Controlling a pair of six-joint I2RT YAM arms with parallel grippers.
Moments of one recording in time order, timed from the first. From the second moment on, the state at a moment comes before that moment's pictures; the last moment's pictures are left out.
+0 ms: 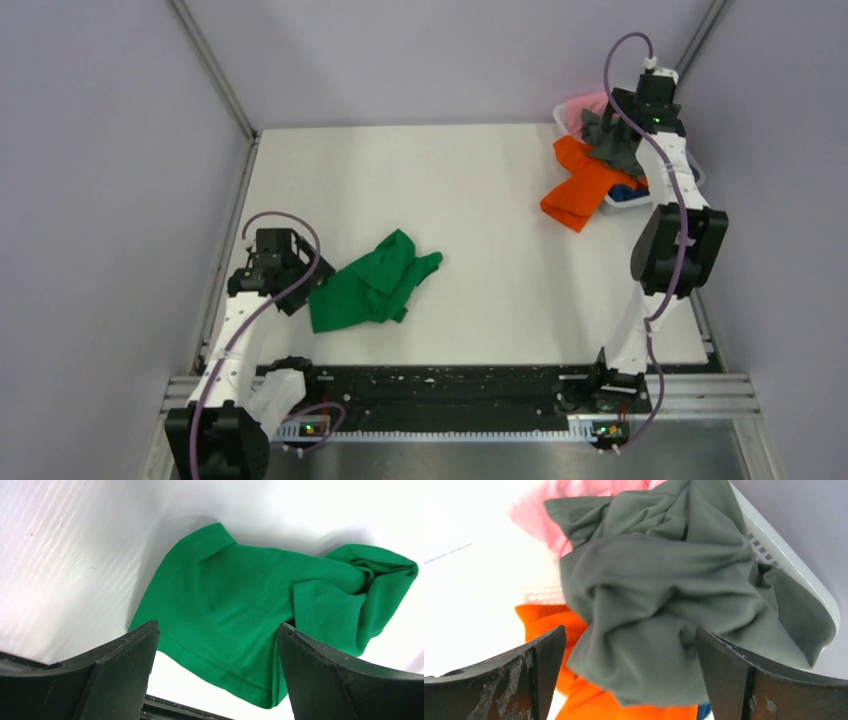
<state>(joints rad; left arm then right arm) 0.02 0.93 0.70 -0.77 -0.02 -0.76 -0.14 1.98 1.84 -0.45 0.20 0.15</state>
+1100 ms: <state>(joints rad) 0.02 1.09 0.43 -0.45 0.21 -0.90 1.01 1.82 1.28 -0.10 -0.23 -0.03</state>
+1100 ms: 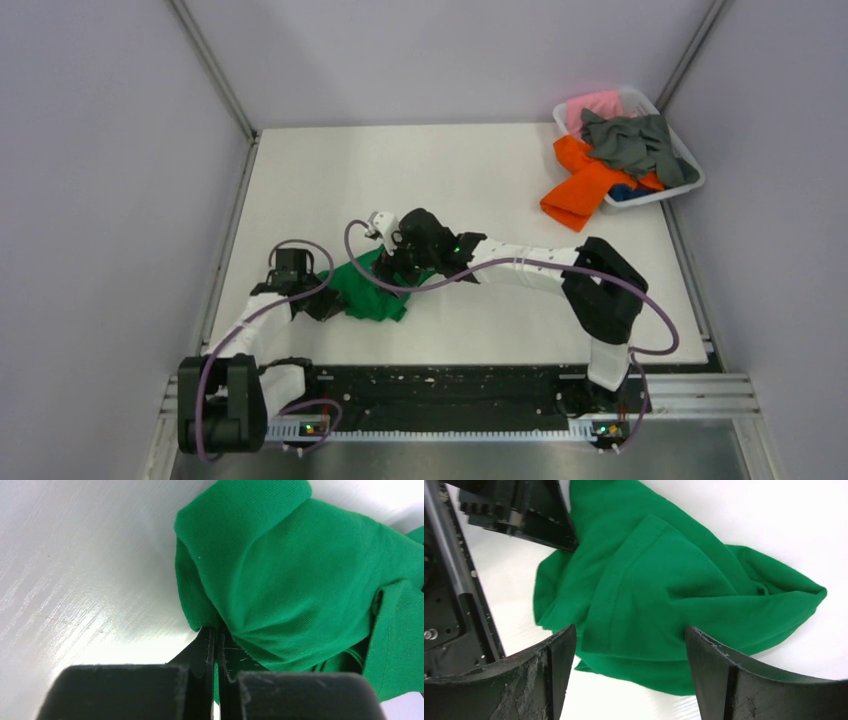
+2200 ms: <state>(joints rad) 0.01 0.61 1.13 -0.67 0.18 -0.81 0.86 0.93 1.01 -0.09 0.37 0.19</state>
